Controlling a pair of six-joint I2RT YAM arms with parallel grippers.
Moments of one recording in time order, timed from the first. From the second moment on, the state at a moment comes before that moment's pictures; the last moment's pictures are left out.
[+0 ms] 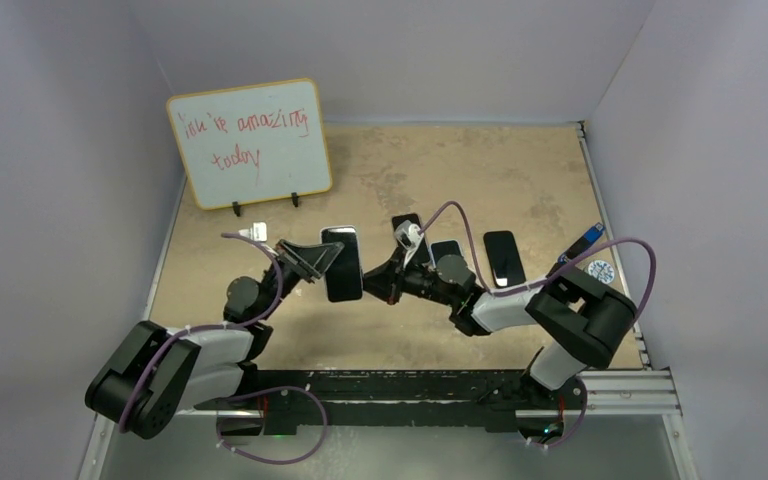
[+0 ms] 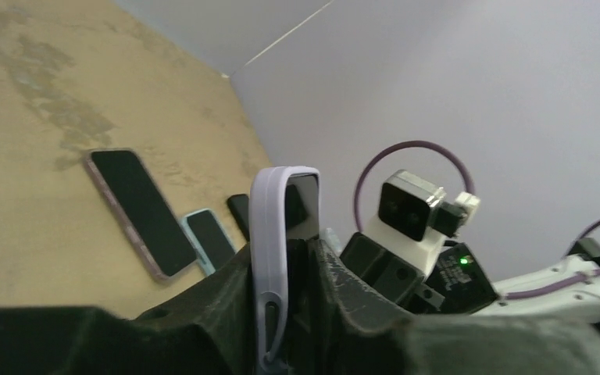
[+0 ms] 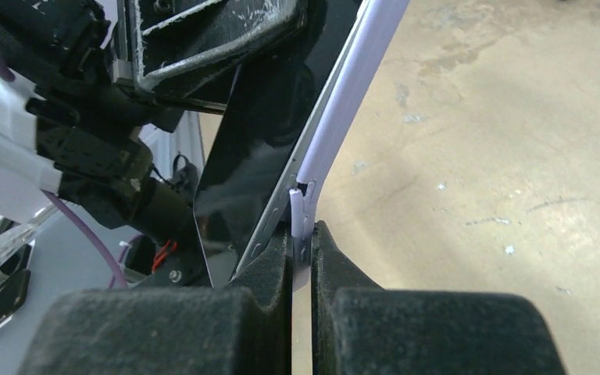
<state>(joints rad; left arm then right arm) -0.42 1.18 0.05 1.39 0.25 -1.10 0.89 1.58 0.47 1.12 -0.37 0.54</state>
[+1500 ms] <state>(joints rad) -1.02 1.23 0.67 -0.27 -0.58 -0.41 0.80 1.72 0.68 0.54 -0.24 0.71</state>
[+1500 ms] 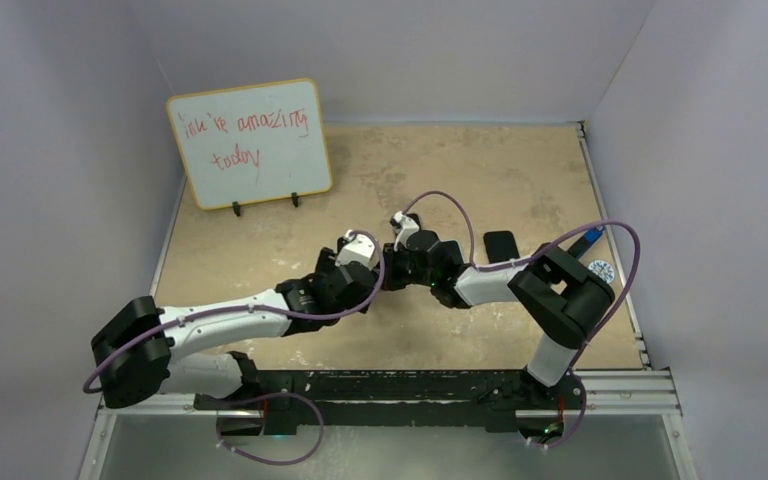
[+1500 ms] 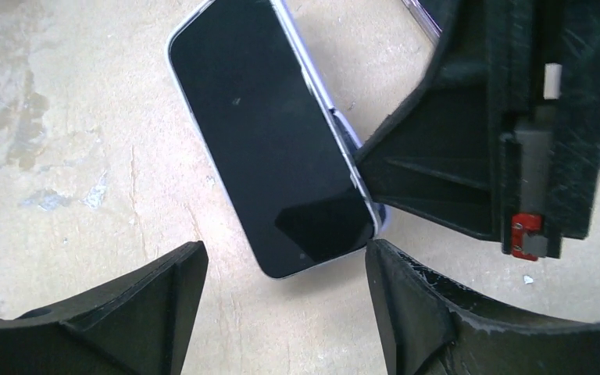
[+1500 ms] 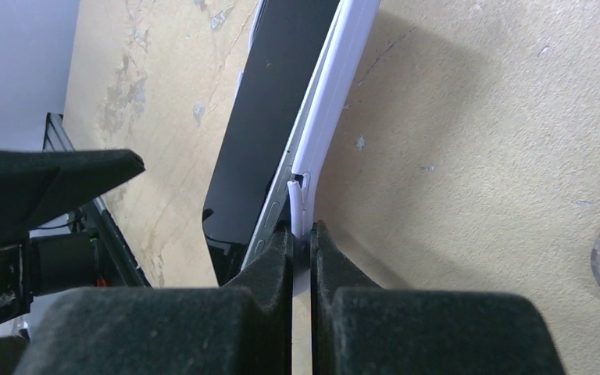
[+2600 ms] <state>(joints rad) -1.17 1.48 0.73 -0.17 -0.90 -0.22 0.78 1.78 0.72 0.59 -0.39 0.90</state>
